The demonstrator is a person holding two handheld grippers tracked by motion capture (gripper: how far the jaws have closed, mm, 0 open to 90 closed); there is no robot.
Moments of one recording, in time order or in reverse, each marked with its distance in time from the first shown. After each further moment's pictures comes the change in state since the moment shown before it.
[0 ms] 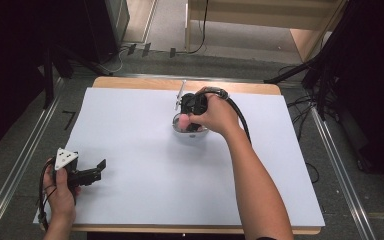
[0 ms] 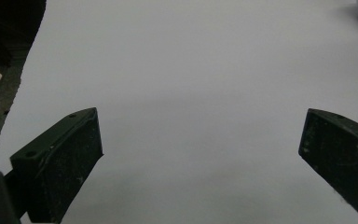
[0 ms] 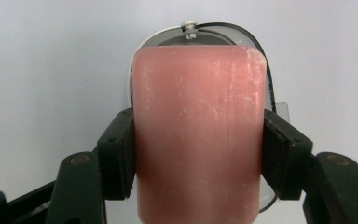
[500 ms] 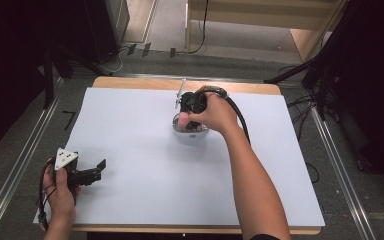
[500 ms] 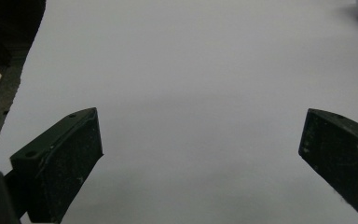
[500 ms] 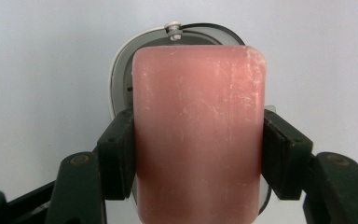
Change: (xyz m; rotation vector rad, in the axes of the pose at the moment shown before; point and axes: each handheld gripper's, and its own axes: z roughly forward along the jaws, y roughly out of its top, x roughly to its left) left arm 0.000 0.000 0.000 0.000 0.000 -0.001; right arm -0.008 0.001 0.005 -0.006 -0.009 -0.002
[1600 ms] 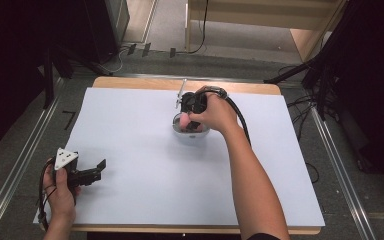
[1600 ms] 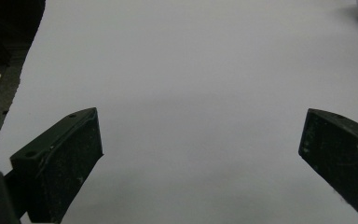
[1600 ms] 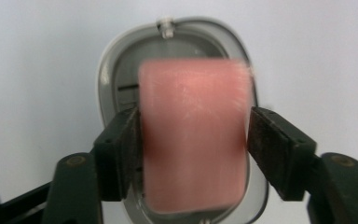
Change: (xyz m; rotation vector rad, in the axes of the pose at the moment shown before) left arm 0.000 0.000 0.000 0.000 0.000 -0.001; right arm -0.002 -0.002 0.002 -0.015 0.004 0.025
